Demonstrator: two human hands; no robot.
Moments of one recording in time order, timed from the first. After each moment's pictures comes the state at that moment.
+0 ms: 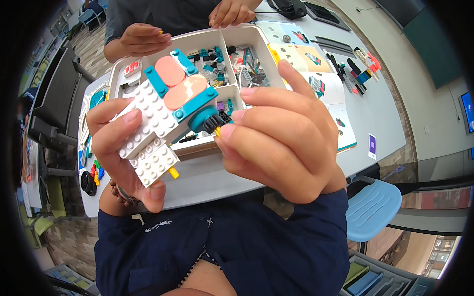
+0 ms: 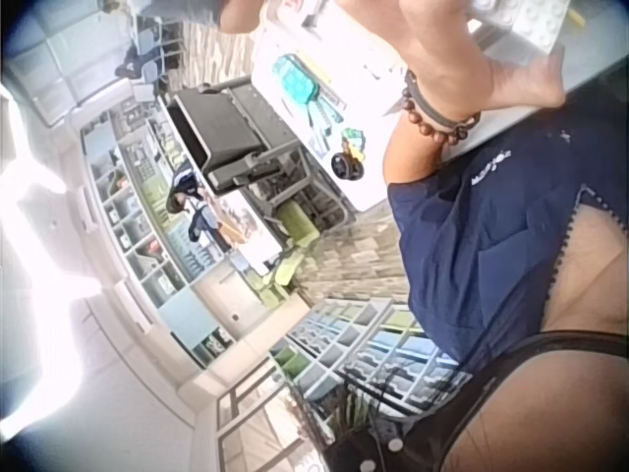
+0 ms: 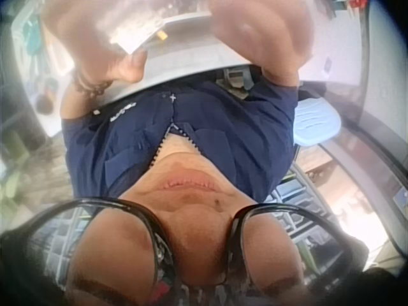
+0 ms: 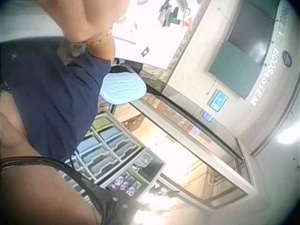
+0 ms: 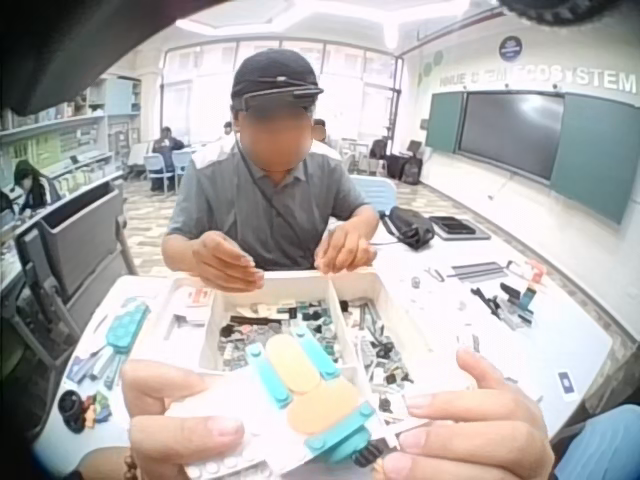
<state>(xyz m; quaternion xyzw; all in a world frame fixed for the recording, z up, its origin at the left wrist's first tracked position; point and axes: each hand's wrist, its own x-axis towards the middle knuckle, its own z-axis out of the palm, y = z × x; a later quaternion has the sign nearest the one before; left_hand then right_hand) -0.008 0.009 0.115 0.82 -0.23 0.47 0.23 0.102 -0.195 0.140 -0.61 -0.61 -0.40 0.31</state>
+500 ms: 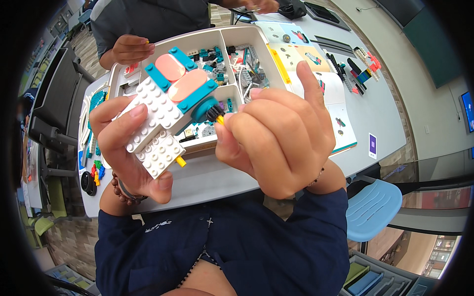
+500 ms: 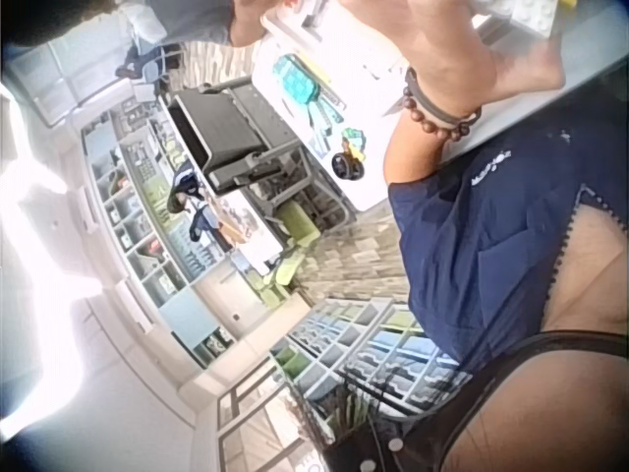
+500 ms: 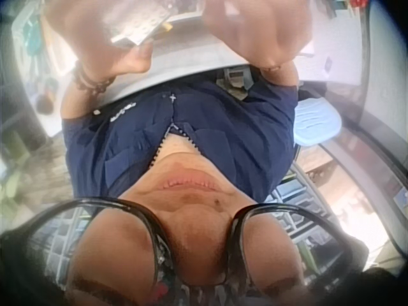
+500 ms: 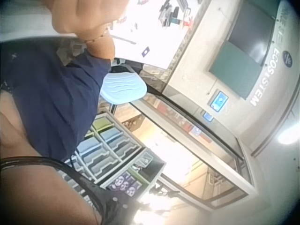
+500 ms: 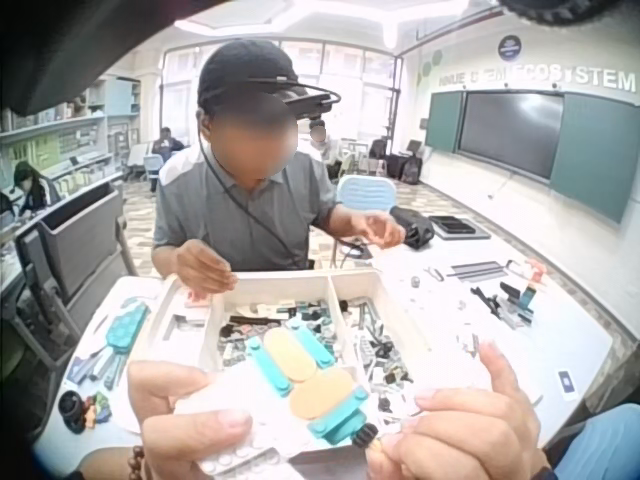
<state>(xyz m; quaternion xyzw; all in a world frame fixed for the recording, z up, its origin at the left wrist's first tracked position) -0.005 0.006 0.111 0.84 -0.19 0.48 0.18 0.095 -0.189 0.131 -0.65 -0.54 -0.46 0.26</state>
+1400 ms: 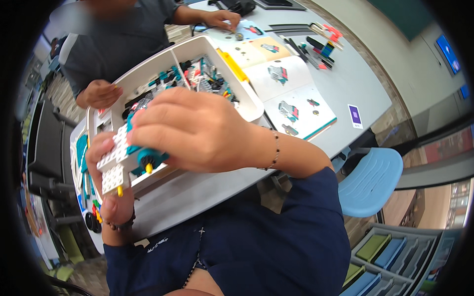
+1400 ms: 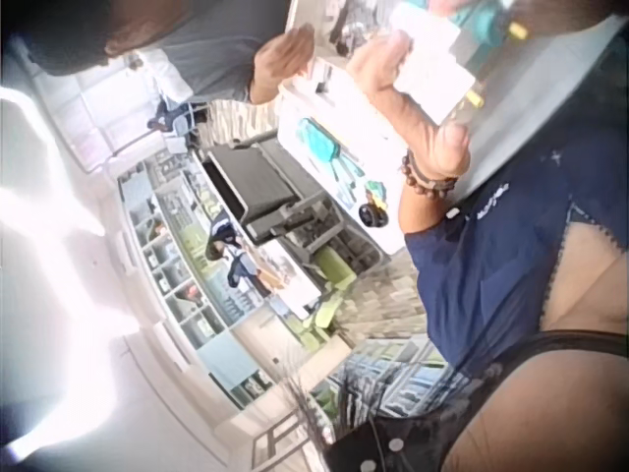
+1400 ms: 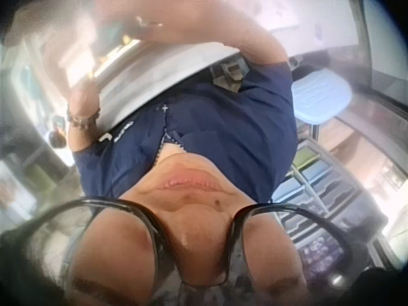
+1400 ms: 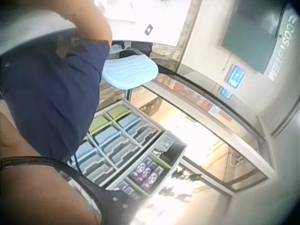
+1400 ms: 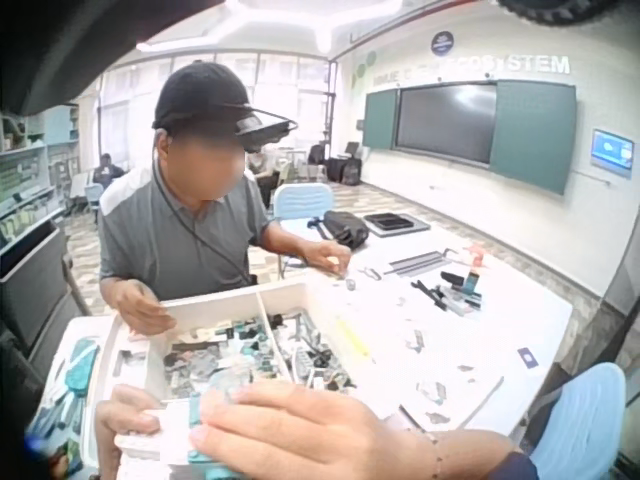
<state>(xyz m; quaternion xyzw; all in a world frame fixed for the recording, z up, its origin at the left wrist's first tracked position) -0.006 0.009 0.096 0.77 -0.15 0.30 0.54 0.125 -0.170 0.121 -0.55 -0.65 -0.31 0.41</state>
